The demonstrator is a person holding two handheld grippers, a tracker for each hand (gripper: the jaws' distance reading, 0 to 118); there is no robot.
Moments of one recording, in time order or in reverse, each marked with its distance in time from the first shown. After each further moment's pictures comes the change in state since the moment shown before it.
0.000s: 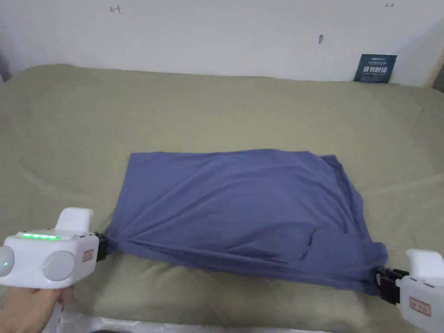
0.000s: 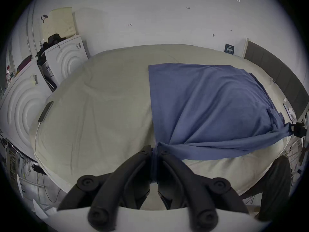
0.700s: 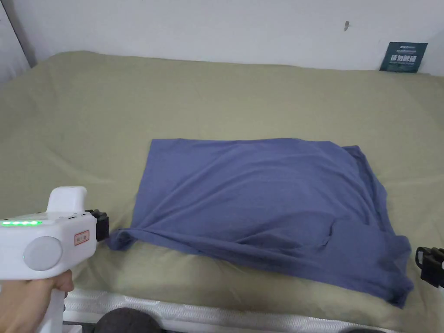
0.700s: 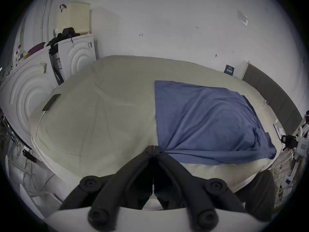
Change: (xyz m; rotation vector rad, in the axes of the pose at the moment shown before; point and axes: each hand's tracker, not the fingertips) left arm -0.023 -0.003 0.053 0.093 -0.044 0.142; right arm 0.006 0.011 0.039 0.154 -0.036 -0.045
